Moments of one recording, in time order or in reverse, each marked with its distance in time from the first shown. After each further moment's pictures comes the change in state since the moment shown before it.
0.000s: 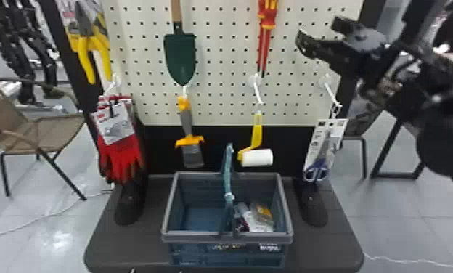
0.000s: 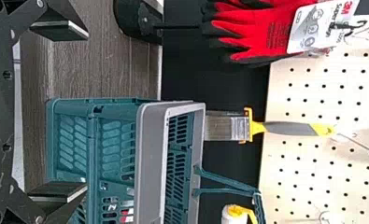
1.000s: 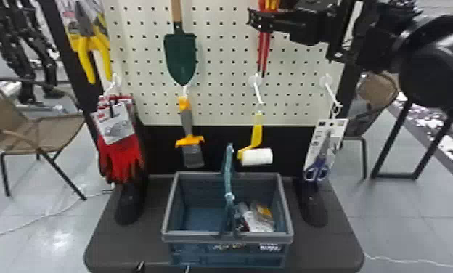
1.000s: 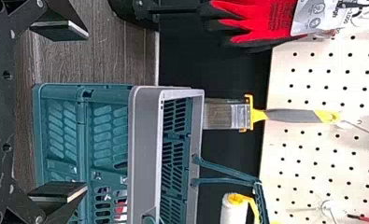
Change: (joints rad) left arm -0.051 0.014 -0.037 0.035 0.013 0.007 0.000; right arm -0.405 -0.124 0.423 0.165 -0.287 0.064 -0.001
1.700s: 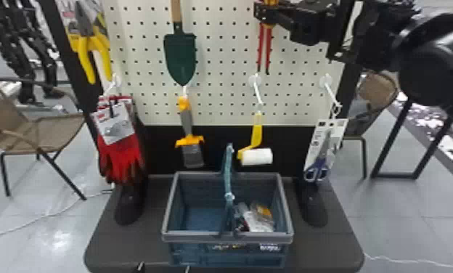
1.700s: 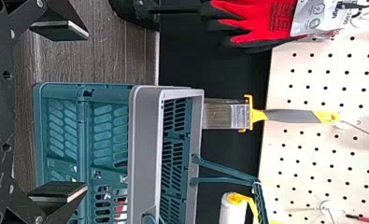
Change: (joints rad) left arm 0.003 0.000 0.001 0.001 0.004 -0.007 0.000; right arm -0.005 0.004 -0.003 0.005 0.019 0.015 -0.001
